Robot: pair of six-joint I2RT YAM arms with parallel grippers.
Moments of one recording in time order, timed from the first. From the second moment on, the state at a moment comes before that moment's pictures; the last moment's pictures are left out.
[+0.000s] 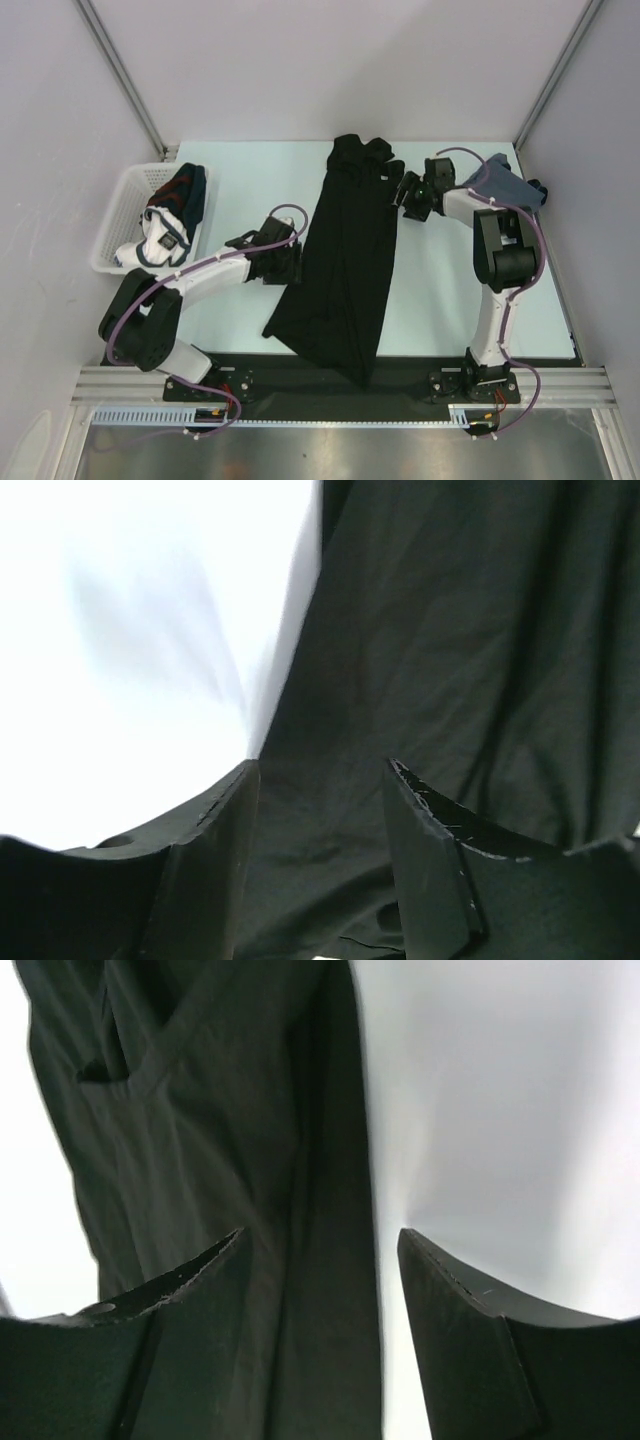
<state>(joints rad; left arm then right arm) -0.57 1.48 0.85 -0.43 0.00 -0.54 0.14 2.03 1.34 -0.14 -0.27 0.60</state>
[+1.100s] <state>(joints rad) -0.55 1.60 0.71 0.04 0.20 -0.64 0.11 2.72 2.48 -0.45 -0.14 0.50</state>
